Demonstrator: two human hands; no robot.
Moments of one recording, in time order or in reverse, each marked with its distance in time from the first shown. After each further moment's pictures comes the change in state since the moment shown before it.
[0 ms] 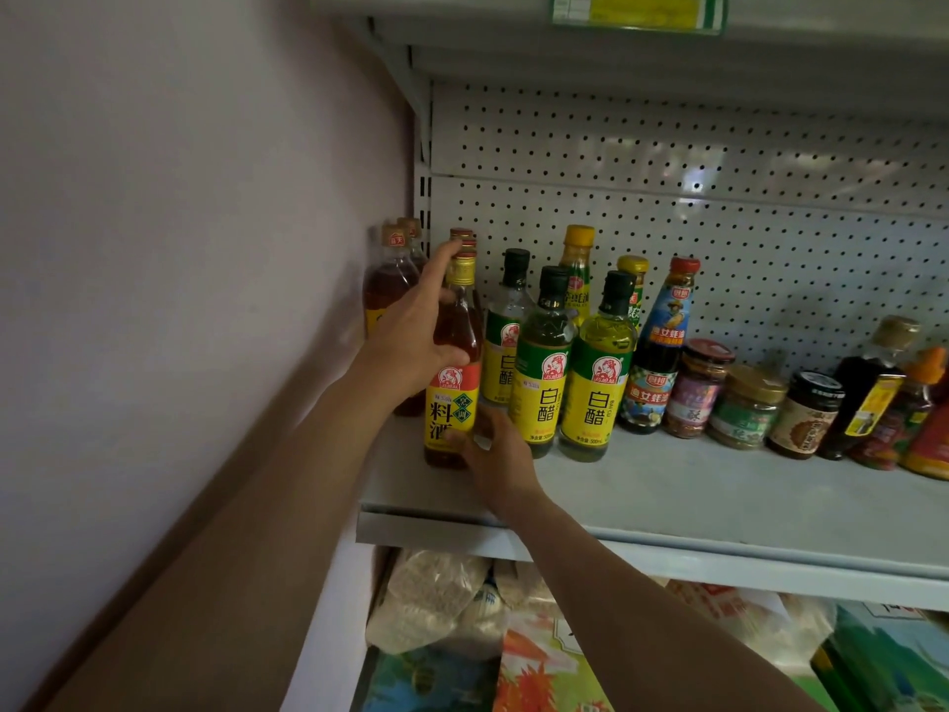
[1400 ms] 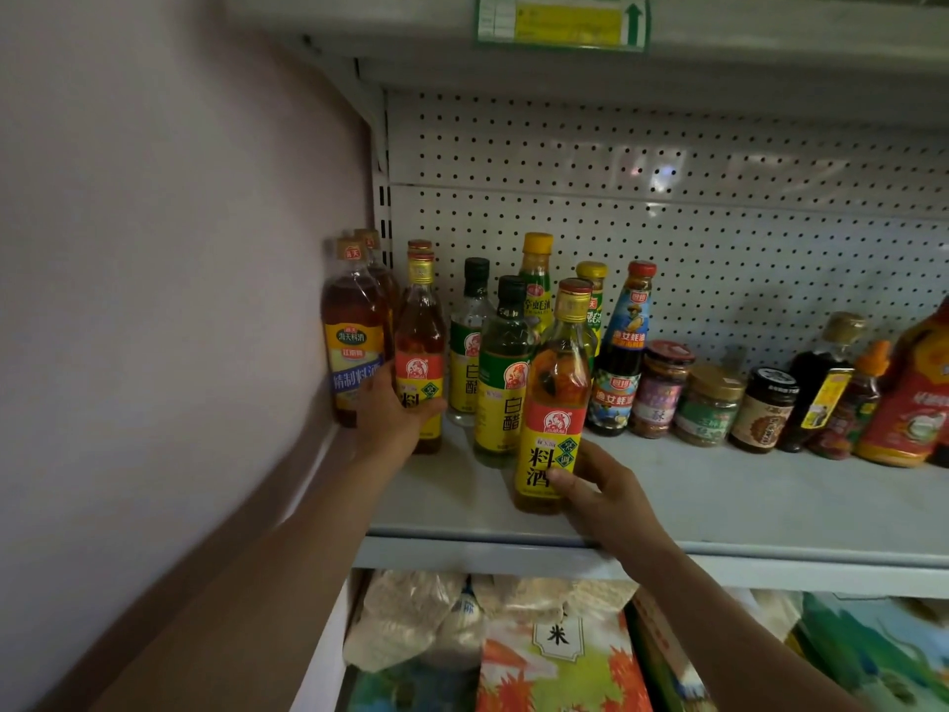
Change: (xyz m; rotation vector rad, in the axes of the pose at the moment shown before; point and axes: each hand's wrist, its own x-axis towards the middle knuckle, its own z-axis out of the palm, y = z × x) left_hand 0.008 -0.084 0.101 -0.260 0.187 -0.310; right_hand -0.050 0.027 -0.145 0.140 -0.015 0.012
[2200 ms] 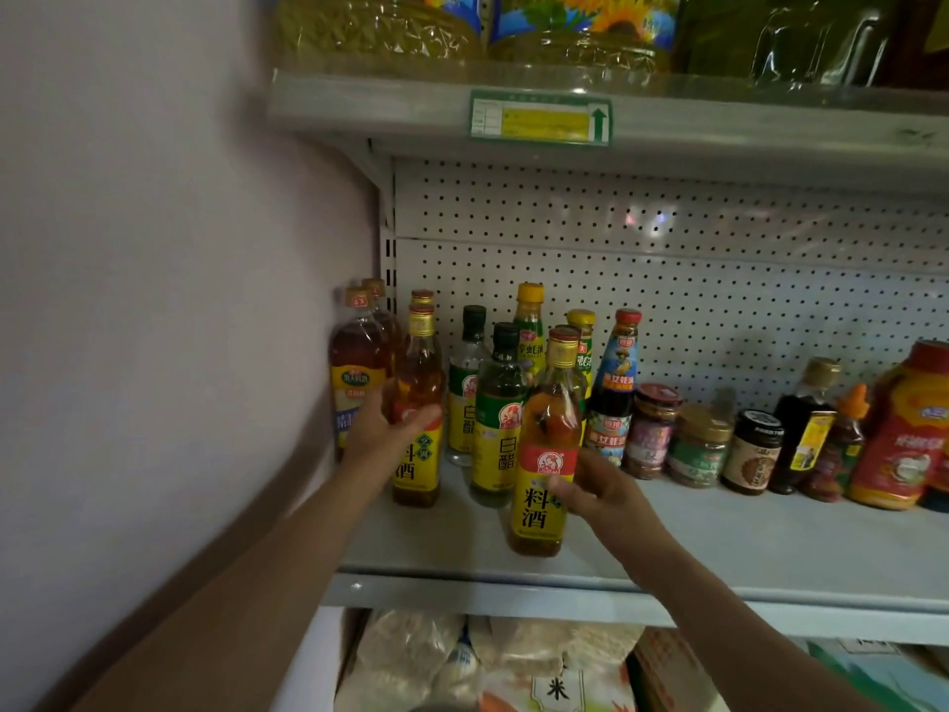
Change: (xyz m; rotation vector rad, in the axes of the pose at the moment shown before) left_hand -0.018 0.045 -0.034 -0.239 -0.104 -0.052; right_hand 0.011 -0.038 -0.013 0.005 -0.066 -0.052
